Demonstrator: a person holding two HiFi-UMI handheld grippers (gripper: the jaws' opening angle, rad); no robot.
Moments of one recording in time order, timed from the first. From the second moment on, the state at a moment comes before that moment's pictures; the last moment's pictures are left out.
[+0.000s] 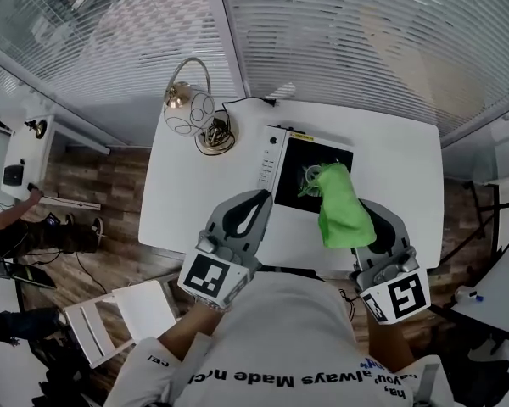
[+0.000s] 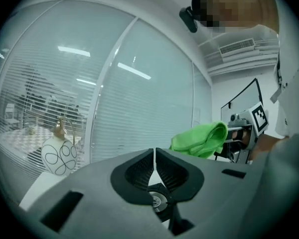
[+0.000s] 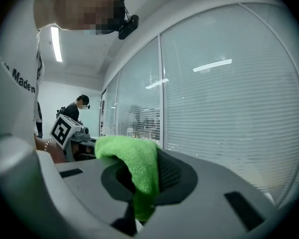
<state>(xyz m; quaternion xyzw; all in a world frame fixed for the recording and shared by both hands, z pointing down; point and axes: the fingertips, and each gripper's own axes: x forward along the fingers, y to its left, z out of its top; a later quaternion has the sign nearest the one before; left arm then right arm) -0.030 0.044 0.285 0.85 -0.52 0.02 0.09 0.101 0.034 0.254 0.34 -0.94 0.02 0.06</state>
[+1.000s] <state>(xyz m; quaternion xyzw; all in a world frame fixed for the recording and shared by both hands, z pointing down) -0.009 0.058 0.233 0.87 -0.50 -0.02 0.06 0.111 0.054 0.221 0.36 -0.93 0.01 0.04</state>
